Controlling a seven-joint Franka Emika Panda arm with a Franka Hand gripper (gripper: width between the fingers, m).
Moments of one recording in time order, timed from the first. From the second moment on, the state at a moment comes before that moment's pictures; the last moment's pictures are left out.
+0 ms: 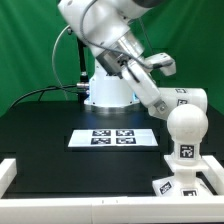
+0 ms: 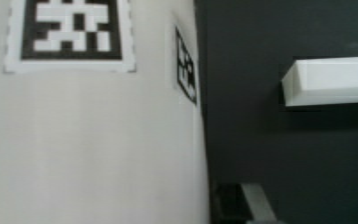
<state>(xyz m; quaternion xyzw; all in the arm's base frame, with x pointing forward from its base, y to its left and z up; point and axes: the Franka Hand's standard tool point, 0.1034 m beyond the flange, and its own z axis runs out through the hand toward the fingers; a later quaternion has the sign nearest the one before) 0.446 0.076 0.095 -0.65 0.69 0.20 0.22</state>
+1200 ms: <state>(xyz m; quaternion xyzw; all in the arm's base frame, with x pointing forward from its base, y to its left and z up) 0.490 0.033 0.169 -0.80 0.59 -0.05 -0.05</state>
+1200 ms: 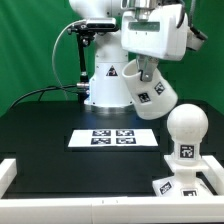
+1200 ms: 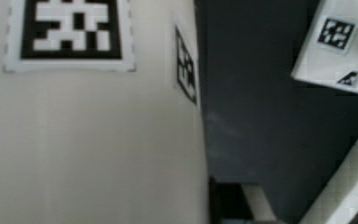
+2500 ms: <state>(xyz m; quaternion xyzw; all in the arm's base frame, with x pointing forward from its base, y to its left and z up) 0.563 0.044 0.239 -0.90 0.39 -0.20 -0.06</state>
